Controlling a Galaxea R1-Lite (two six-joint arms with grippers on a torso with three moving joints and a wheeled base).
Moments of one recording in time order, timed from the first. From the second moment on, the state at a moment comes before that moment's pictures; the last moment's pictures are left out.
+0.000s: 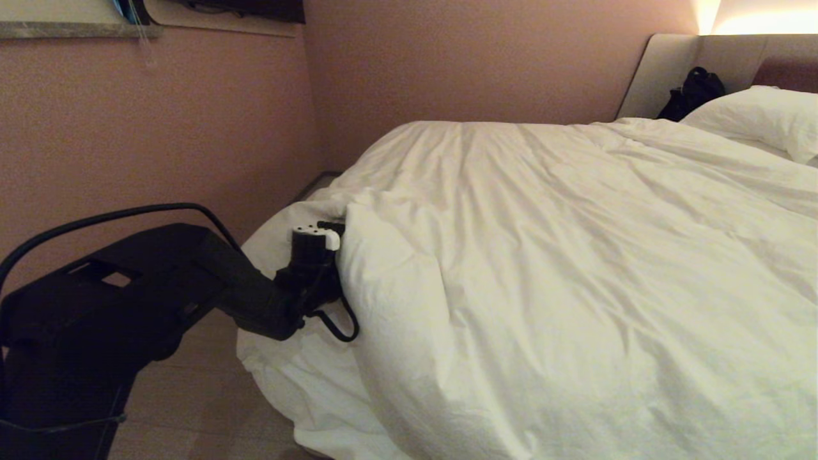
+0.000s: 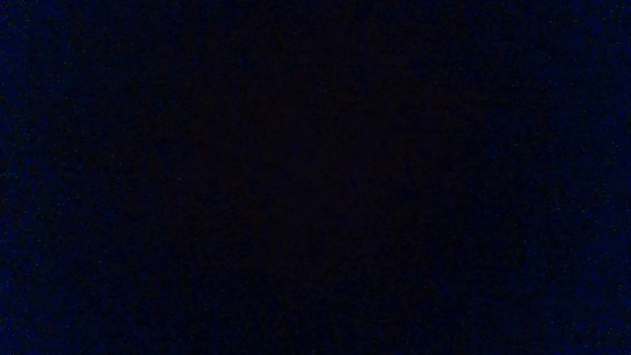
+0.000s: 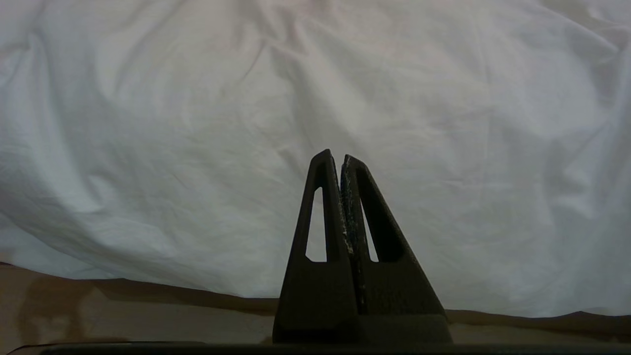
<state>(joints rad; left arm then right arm) -0.35 2.34 -1.26 -0.77 -0.15 -0.05 0.00 0.00 0.00 0.00 -0.01 0.00</state>
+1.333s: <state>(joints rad) -0.35 2.48 -1.43 -0.87 -0.11 -0.05 0.00 0.00 0.00 0.00 -0.01 0.00</state>
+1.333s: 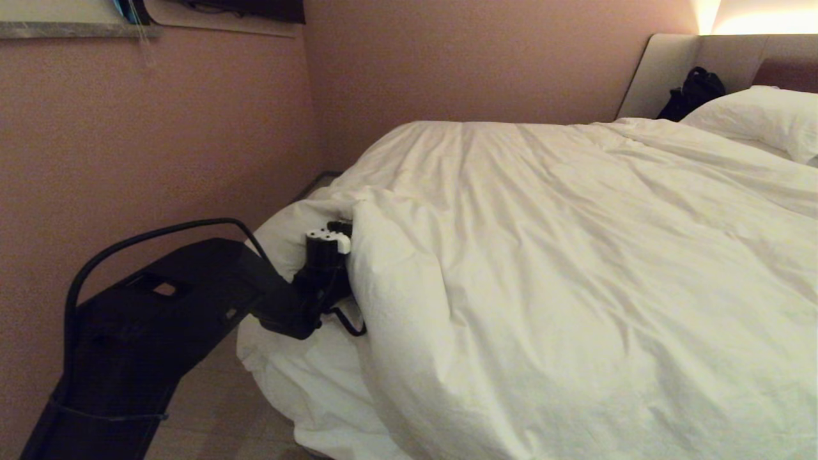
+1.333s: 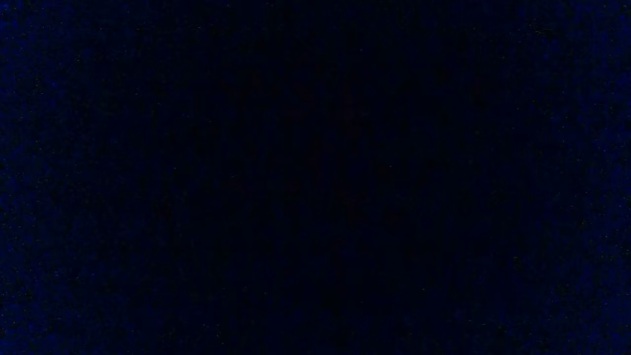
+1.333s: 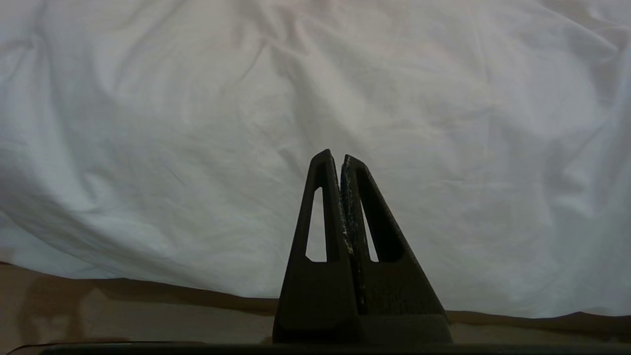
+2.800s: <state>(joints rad) -0.32 2.59 -1.59 -0.87 -0.05 -0.05 0.00 0.00 0.00 0.00 -0.01 0.00</state>
